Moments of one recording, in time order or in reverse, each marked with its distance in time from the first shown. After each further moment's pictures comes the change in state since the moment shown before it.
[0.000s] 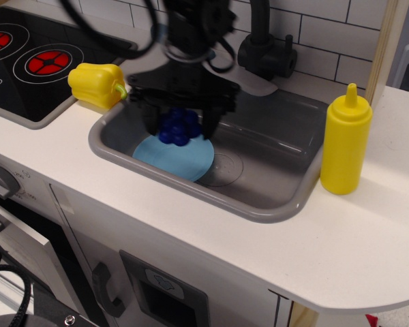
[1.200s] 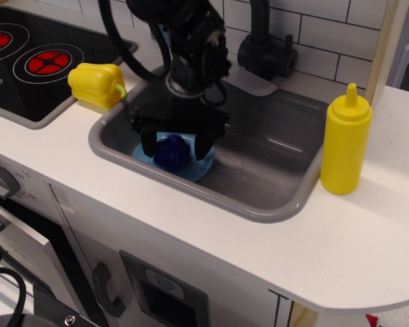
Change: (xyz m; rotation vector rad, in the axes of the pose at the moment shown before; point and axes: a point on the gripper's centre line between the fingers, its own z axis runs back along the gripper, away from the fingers) arm 0.012 0.007 -0.049 0.039 0.015 0.046
